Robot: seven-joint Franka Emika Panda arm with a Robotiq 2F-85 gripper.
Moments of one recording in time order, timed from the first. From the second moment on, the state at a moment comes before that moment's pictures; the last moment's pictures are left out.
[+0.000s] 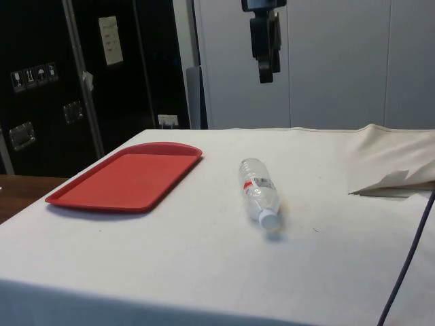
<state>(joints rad) 0.03 -0.44 0.02 -2.59 0.00 2.12 -0.01</state>
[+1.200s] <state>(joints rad) 0.03 -0.28 0.00 -2.69 0.00 2.34 0.00</state>
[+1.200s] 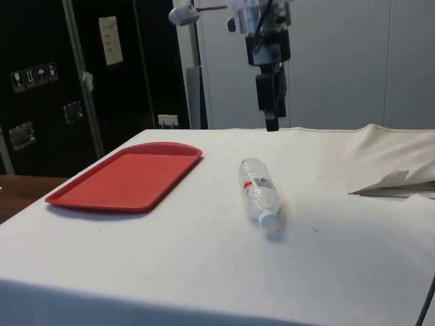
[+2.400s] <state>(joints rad) 0.03 -0.15 0.03 -2.62 0.00 2.36 -0.02</state>
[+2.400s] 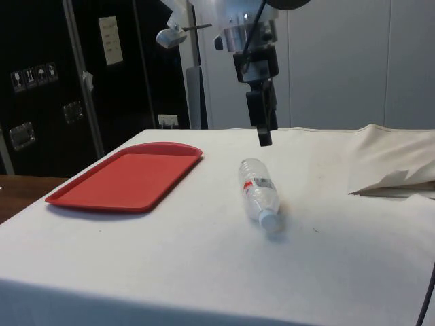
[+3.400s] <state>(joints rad) 0.03 -0.14 0.09 -2.62 0.00 2.36 -0.15</state>
